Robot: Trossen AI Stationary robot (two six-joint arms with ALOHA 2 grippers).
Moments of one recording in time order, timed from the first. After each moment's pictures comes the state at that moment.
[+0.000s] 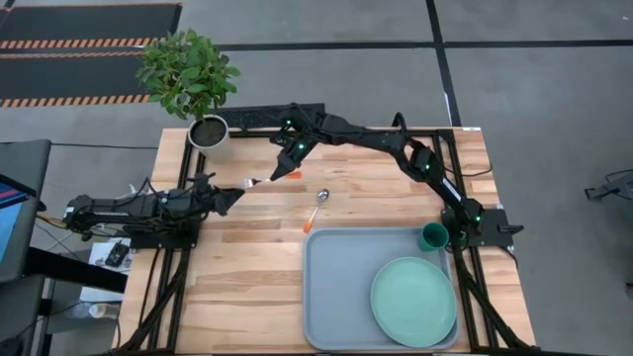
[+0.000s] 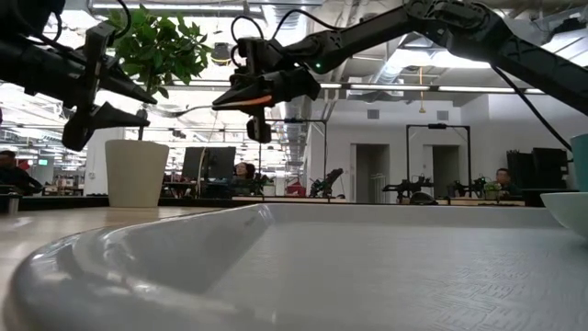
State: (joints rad) left arm -0.03 0.12 0.13 -0.28 -0.50 -0.97; right arm -0.40 2.41 2.23 -0.54 -0.97 0.47
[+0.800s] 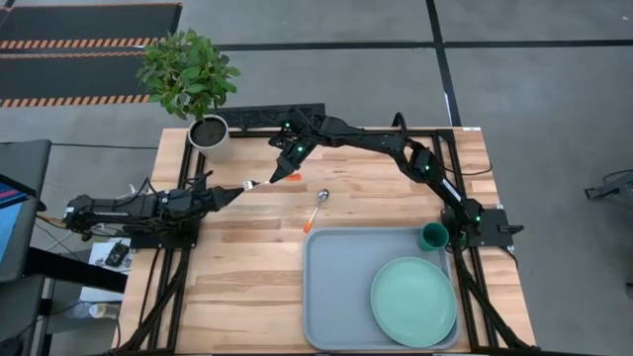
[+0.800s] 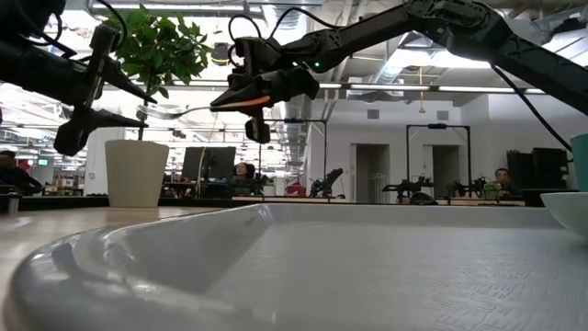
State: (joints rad) left arm -0.03 0.12 0.13 -0.29 -0.50 -1.30; right arm -0.39 2.41 2.23 -0.55 -0.94 0.46
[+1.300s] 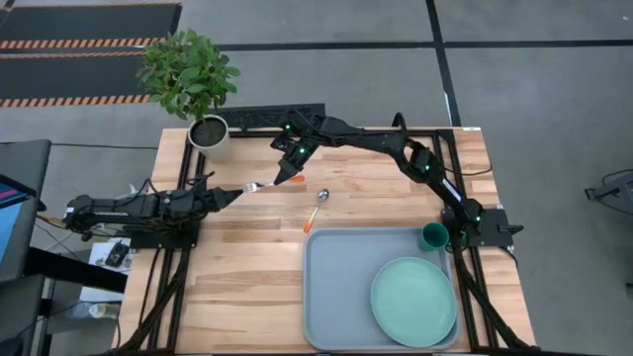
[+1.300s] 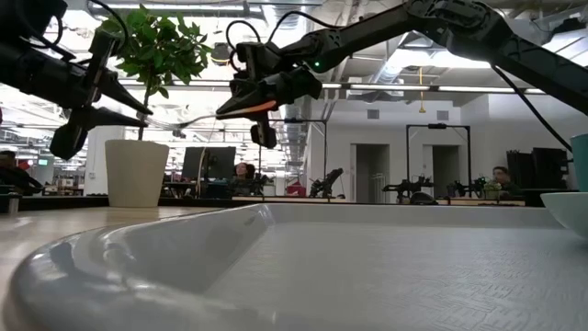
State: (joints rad) left arm -0.03 0.12 0.13 -0.33 -0.50 -1.30; right arm -0.39 2.41 2.23 -0.64 -0.92 0.41
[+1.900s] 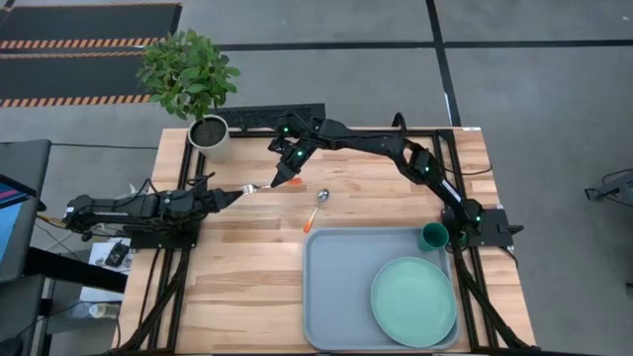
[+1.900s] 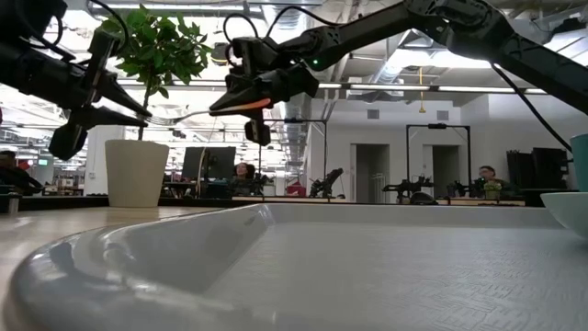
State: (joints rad) left arm -0.03 0.12 0.13 -0.33 -0.48 -1.29; right arm -0.38 2.41 2.23 -0.60 -0.90 0.41
